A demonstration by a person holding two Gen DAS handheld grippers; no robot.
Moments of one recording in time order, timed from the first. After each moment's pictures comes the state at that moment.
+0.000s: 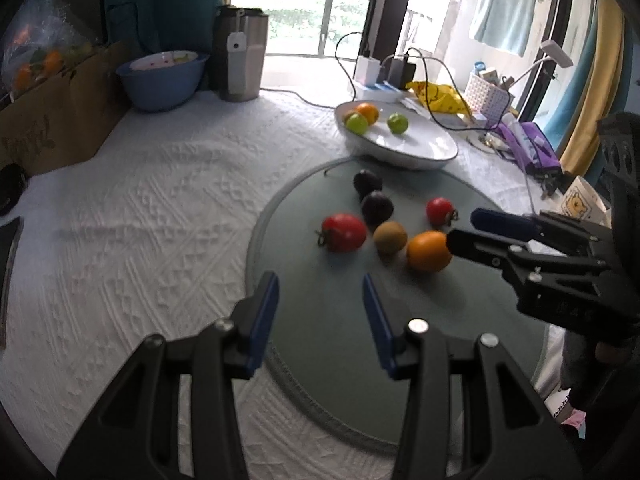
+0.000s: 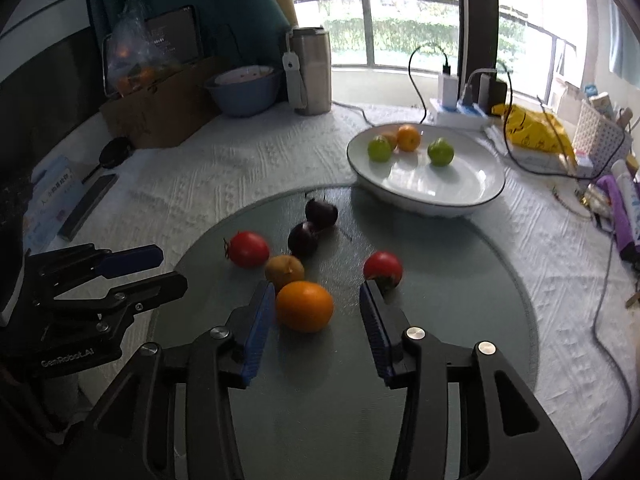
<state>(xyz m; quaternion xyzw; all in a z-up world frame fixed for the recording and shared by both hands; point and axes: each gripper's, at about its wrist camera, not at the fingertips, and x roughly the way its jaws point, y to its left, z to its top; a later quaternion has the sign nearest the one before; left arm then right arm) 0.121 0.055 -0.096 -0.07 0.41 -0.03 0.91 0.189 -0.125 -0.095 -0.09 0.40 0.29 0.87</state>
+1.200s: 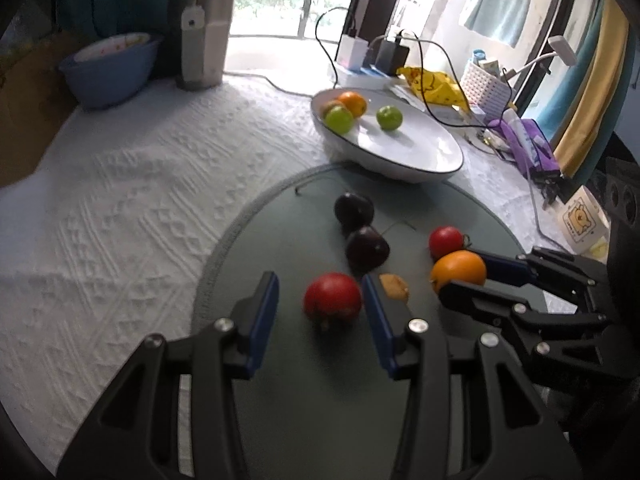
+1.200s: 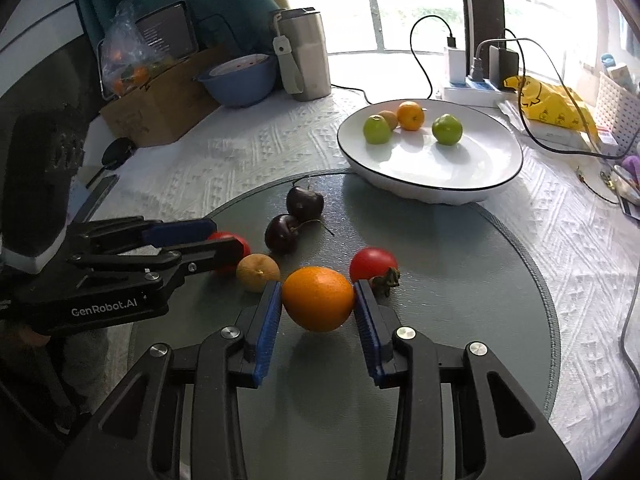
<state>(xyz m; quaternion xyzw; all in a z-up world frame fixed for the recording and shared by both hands) 0.195 0.046 -0.115 -0.09 0.44 -0.08 0.89 0.219 -0.140 -0.113 -0.06 0.42 0.32 0.85</state>
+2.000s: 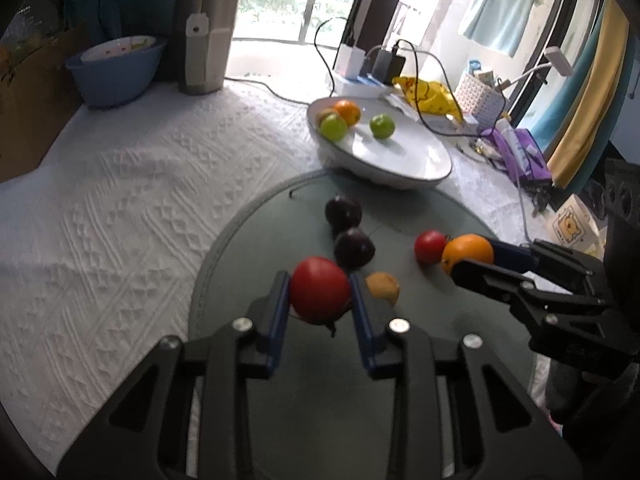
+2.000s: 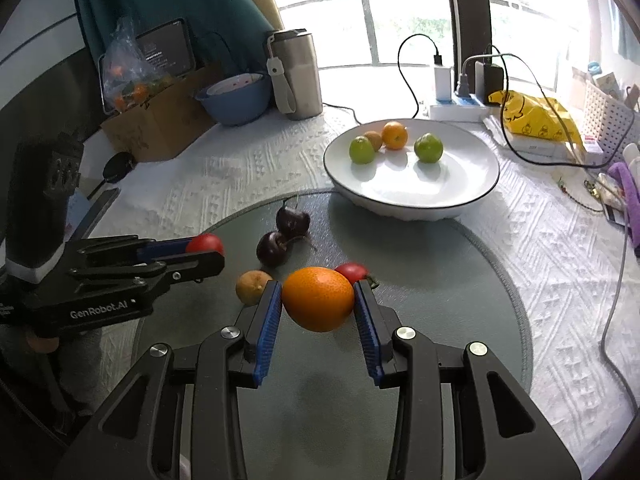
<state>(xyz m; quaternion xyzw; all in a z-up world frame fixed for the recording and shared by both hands) 0.182 0.045 -0.101 -0.10 0.43 -0.08 0.90 0.217 -0.155 -0.095 -0.05 0.40 0.32 0.86</state>
